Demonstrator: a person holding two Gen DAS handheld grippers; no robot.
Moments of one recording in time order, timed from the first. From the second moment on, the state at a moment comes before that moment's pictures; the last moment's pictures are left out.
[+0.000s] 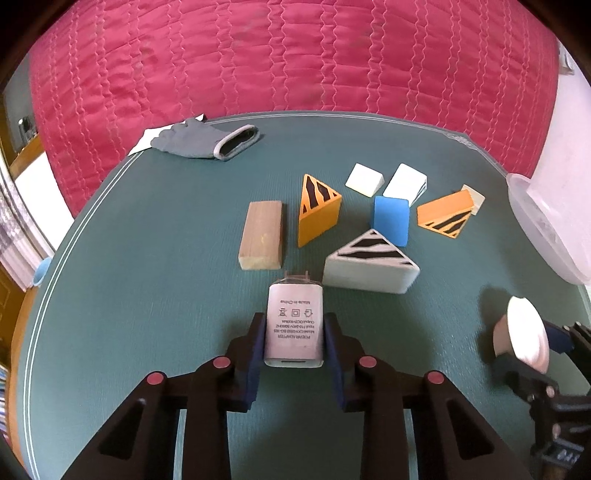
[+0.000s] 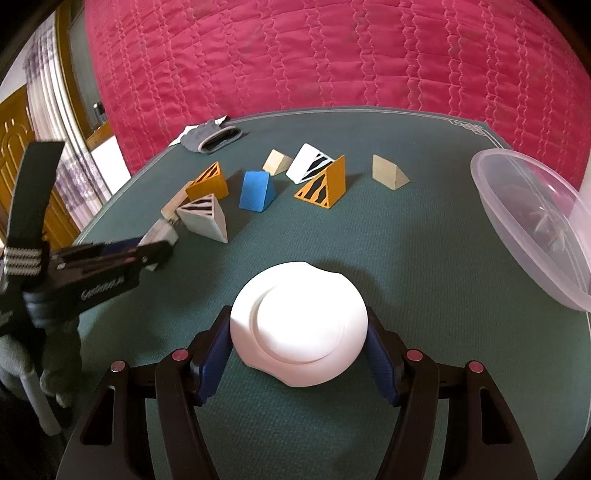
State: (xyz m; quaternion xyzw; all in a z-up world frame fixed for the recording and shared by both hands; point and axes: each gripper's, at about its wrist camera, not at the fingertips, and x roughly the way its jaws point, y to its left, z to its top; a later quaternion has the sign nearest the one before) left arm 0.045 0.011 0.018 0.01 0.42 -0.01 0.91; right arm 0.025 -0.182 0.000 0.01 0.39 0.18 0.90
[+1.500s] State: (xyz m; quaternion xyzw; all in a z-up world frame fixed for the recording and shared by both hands) left arm 0.023 -0.063 0.064 0.03 0.38 -0.07 0.92; right arm 0.063 -0.395 0.047 0.14 0.27 -0.14 0.94
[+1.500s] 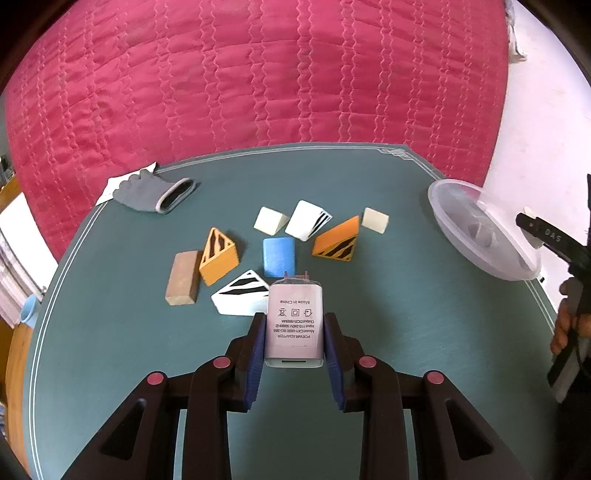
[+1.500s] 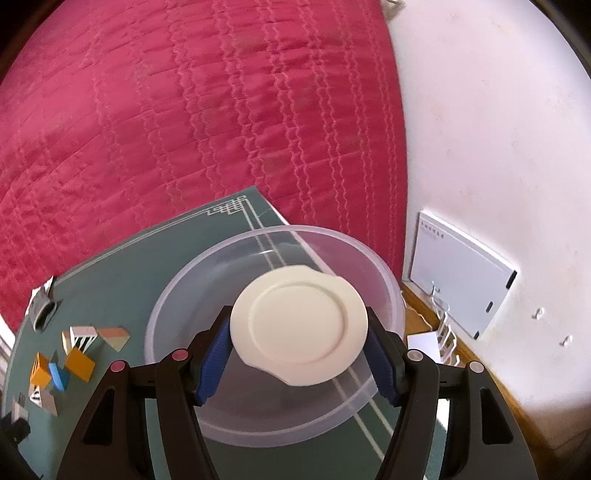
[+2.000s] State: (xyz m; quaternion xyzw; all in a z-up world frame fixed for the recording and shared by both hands) left arm 0.028 -0.105 0.079 0.05 0.36 -0.11 0.92; right arm 0.058 -0.409 0.047 0.16 0.26 -0.17 0.94
